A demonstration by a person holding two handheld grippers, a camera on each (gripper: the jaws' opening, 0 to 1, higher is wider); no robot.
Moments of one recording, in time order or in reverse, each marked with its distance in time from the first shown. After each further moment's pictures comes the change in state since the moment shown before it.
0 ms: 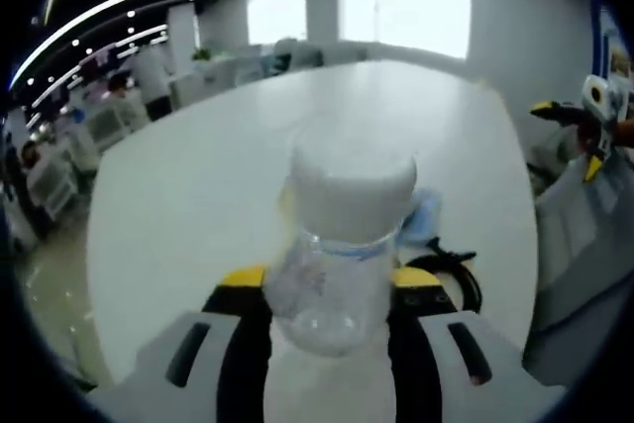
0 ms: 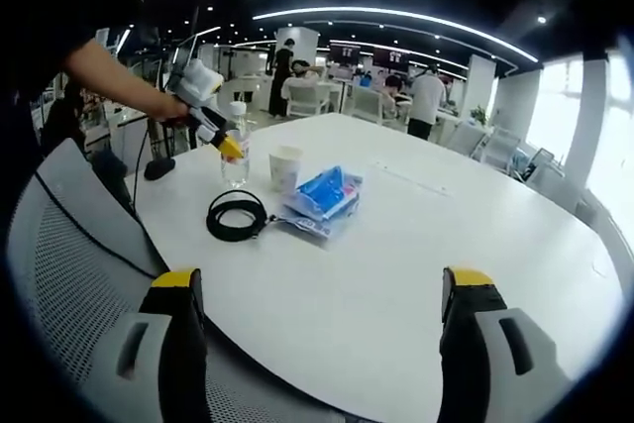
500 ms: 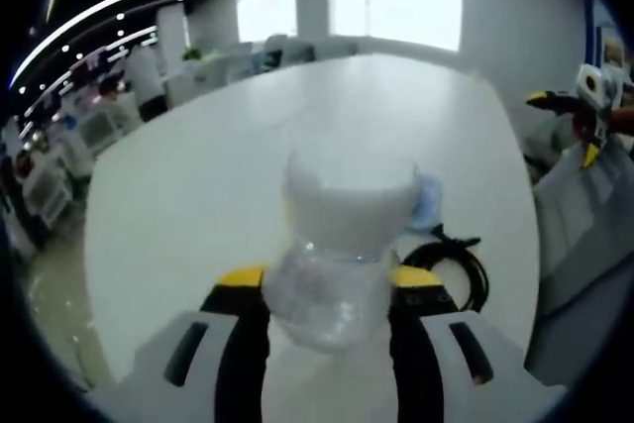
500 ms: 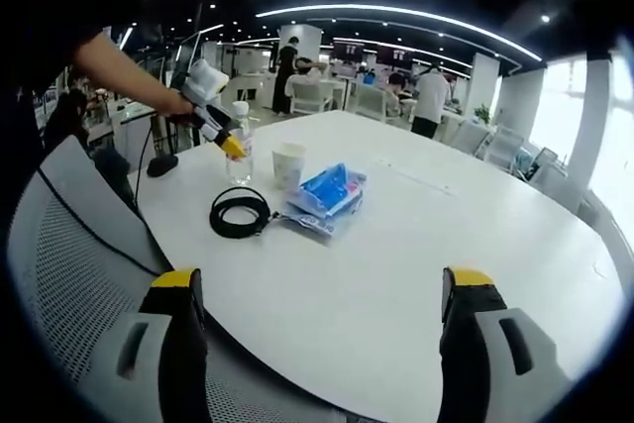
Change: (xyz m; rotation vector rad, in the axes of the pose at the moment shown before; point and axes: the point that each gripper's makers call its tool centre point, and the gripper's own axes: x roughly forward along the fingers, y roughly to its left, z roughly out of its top) left arm -0.007 -0.006 -0.005 0.035 0.018 -0.041; right arm 0.000 0.002 -0.002 -0.010 0.009 0.007
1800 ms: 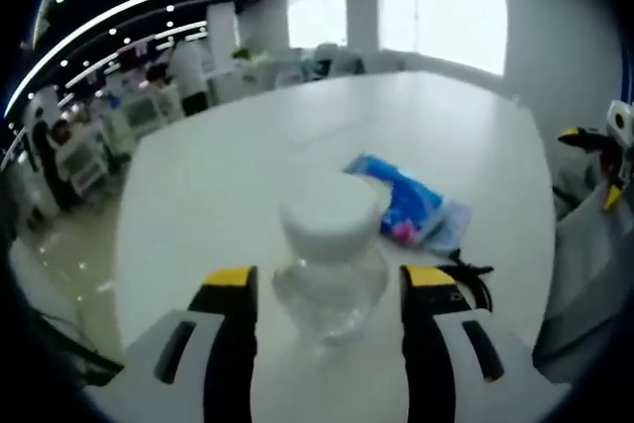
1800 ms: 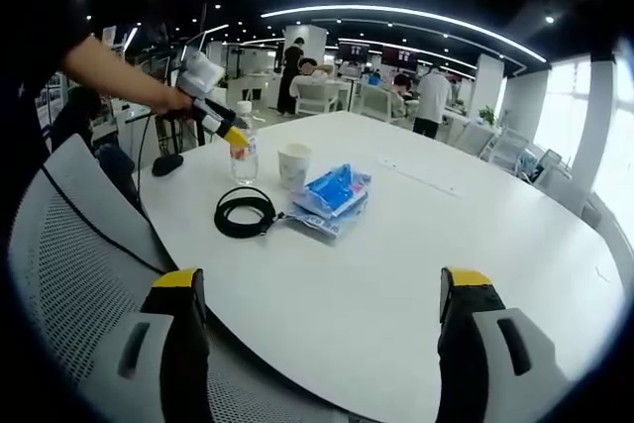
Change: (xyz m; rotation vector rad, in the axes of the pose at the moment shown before) left arm -0.022 0.015 0.009 -0.149 -0.060 0.211; right arm 0.001 0.004 -0.001 -0.004 -0.001 0.024
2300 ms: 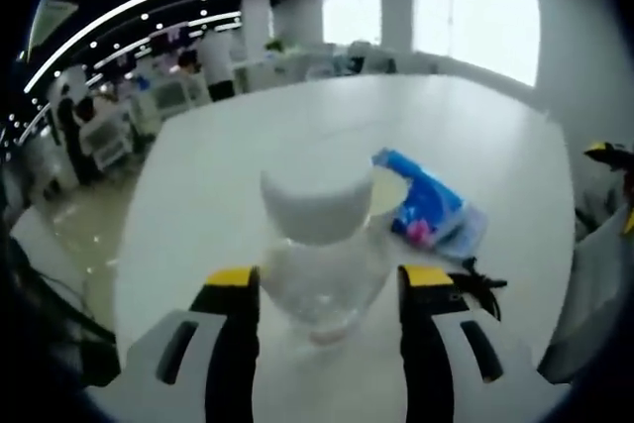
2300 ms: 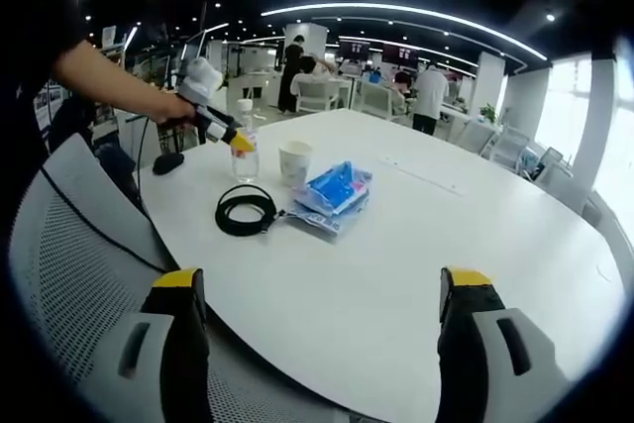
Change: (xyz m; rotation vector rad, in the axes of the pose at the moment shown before) left arm 0.012 -0.006 -0.011 -0.071 0.016 0.104; right arm -0.001 0.000 -0.002 -0.001 0.010 0.001
